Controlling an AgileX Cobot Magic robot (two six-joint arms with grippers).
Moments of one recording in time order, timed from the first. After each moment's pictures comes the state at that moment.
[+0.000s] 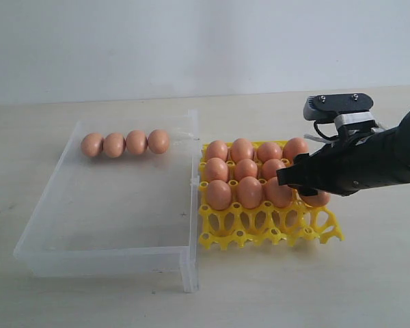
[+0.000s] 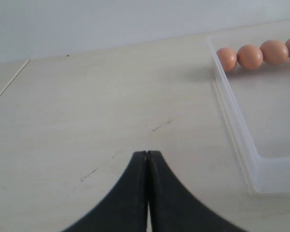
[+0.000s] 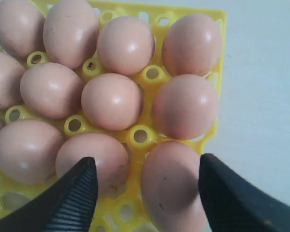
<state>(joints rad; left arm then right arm) 0.04 0.00 0.00 0.10 0.39 0.03 0.33 1.66 -0.73 0.63 0.06 -0.50</state>
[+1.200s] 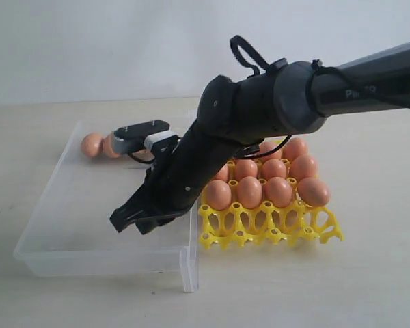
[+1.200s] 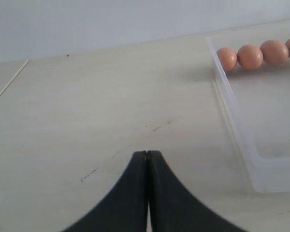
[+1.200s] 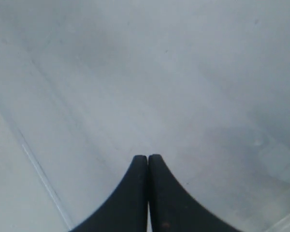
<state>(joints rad) 0.04 0.00 0.00 0.10 0.39 0.03 0.71 2.08 -1.38 0.65 0.66 -0.54</state>
